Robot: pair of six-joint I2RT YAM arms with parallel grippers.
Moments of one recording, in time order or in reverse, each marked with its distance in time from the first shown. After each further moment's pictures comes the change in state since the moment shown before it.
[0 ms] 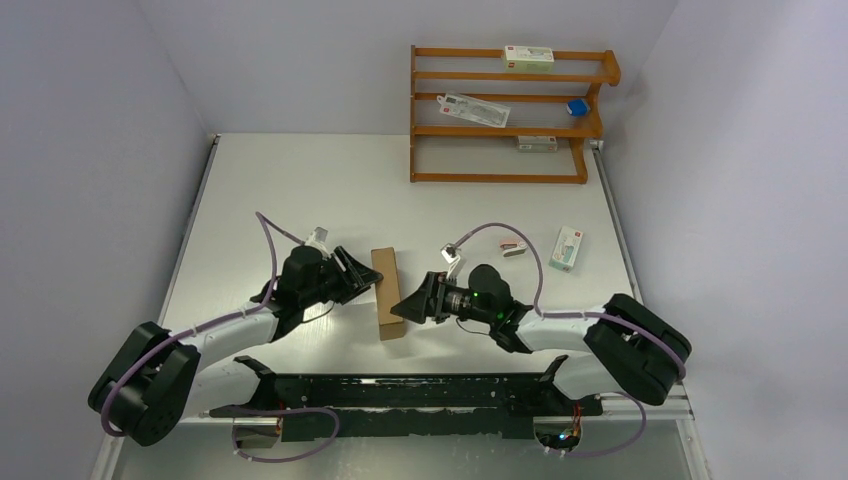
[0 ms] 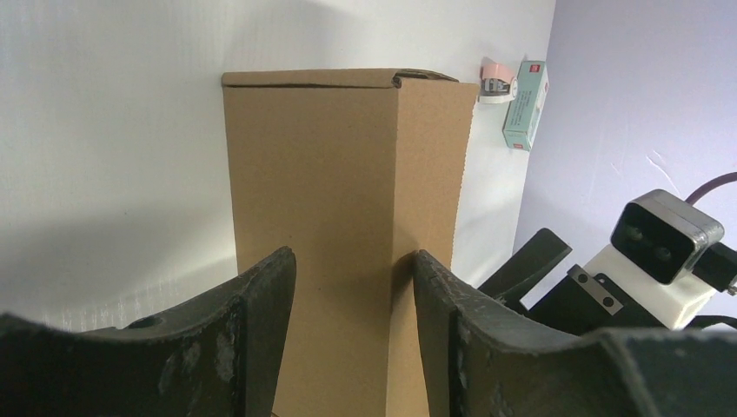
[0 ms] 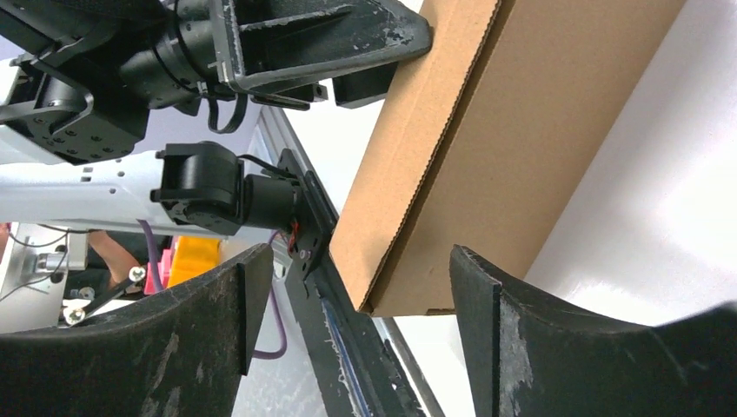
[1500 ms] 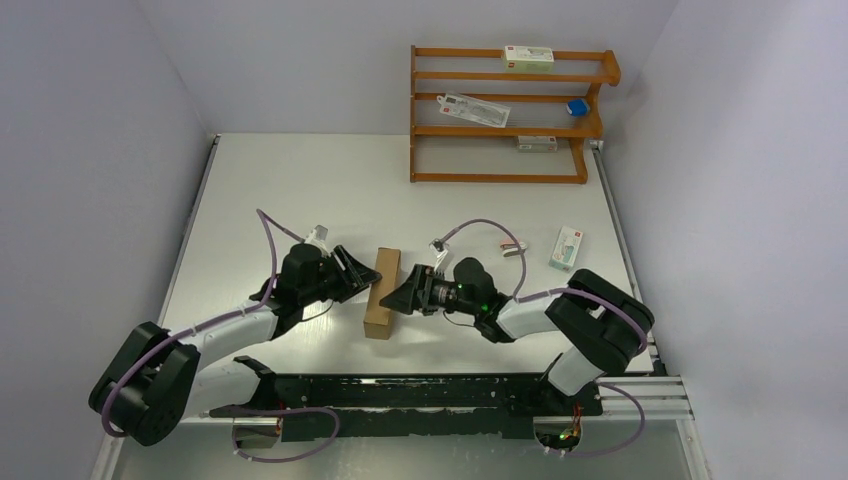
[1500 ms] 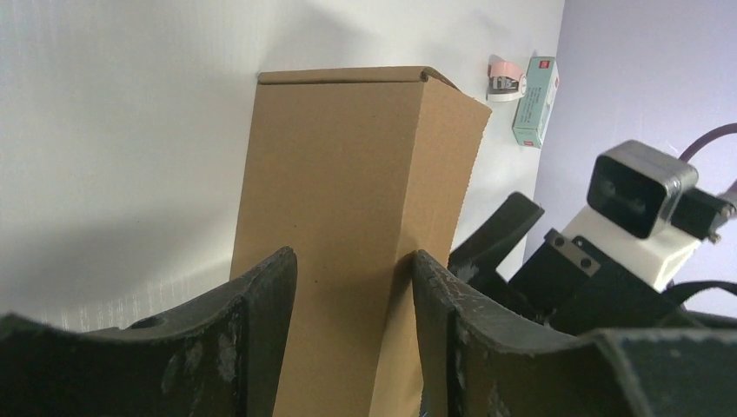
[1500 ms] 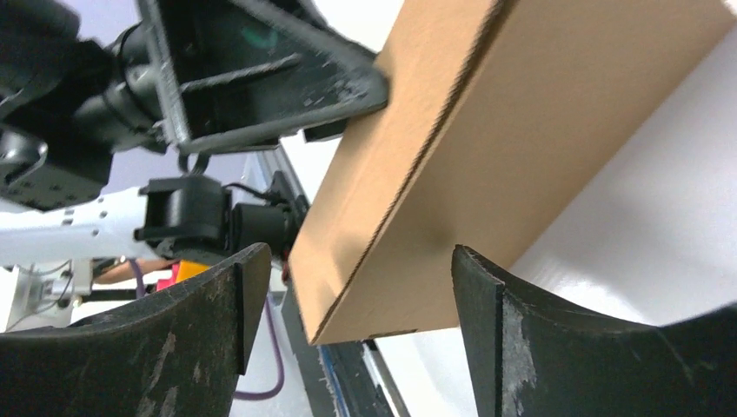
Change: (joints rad) left arm 0.015 0.002 0.015 -0.026 0.009 0.047; right arm 0.002 0.227 0.089 0.125 -0.009 0.041
